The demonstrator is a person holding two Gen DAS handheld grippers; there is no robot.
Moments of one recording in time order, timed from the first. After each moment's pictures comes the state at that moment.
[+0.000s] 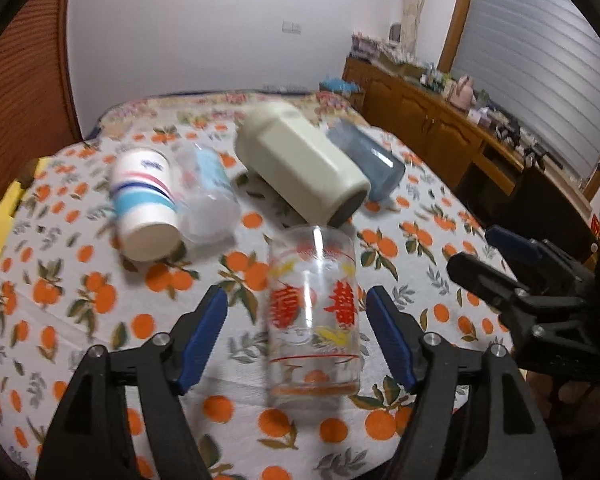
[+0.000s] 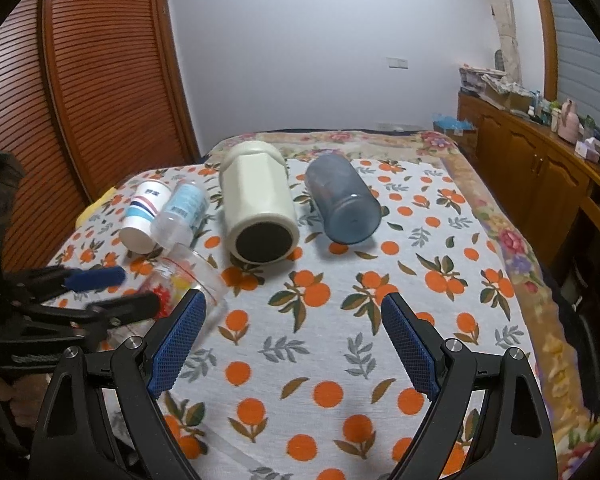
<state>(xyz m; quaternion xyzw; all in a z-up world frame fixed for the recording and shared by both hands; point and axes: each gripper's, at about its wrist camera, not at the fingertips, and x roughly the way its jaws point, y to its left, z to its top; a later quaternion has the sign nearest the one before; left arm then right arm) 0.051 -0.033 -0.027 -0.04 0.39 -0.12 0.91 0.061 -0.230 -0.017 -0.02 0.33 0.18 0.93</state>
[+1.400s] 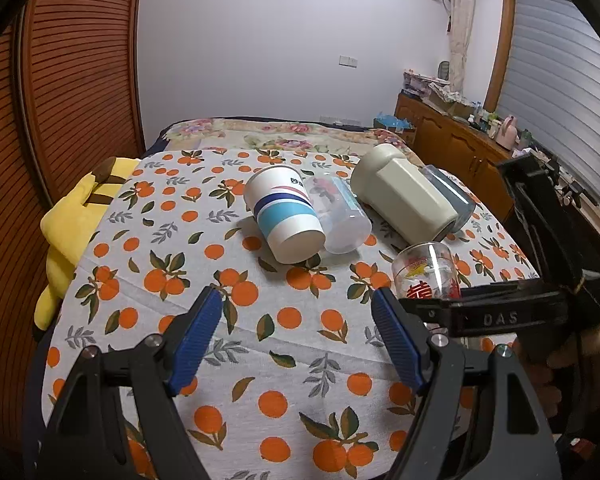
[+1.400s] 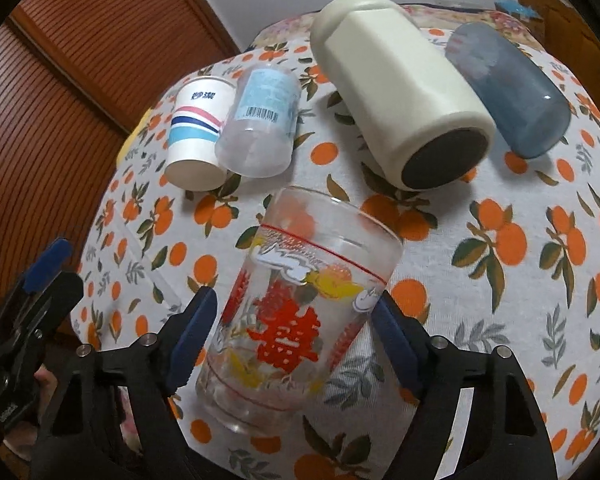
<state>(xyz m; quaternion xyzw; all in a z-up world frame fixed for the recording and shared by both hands) 0.017 0.049 -0.023 -0.06 0.35 -0.02 0.93 0.126 -0.127 -0.069 0.03 0.55 0.26 0.79</state>
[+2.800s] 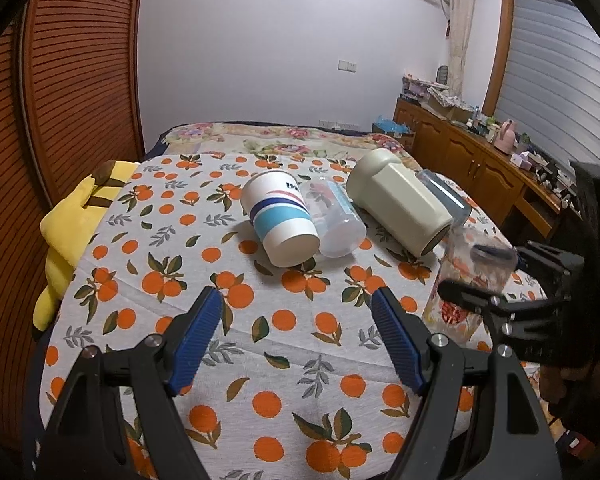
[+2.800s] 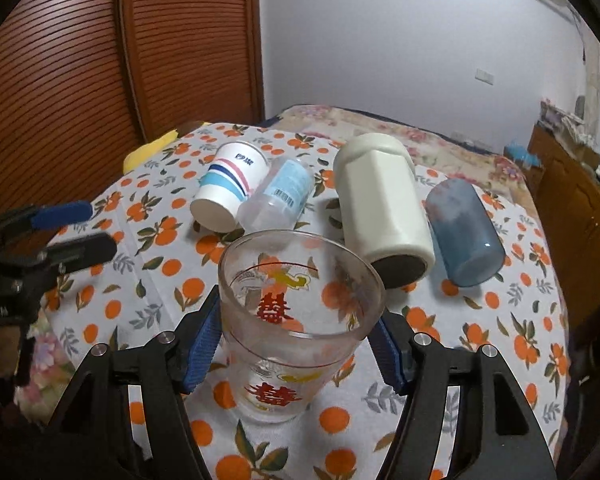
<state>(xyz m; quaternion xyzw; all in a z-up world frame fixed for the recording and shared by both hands) 0.012 0.045 -0.018 -0.06 0.34 -0.02 0.94 0.076 -0.133 -0.026 -0.13 0.36 0.28 0.88</state>
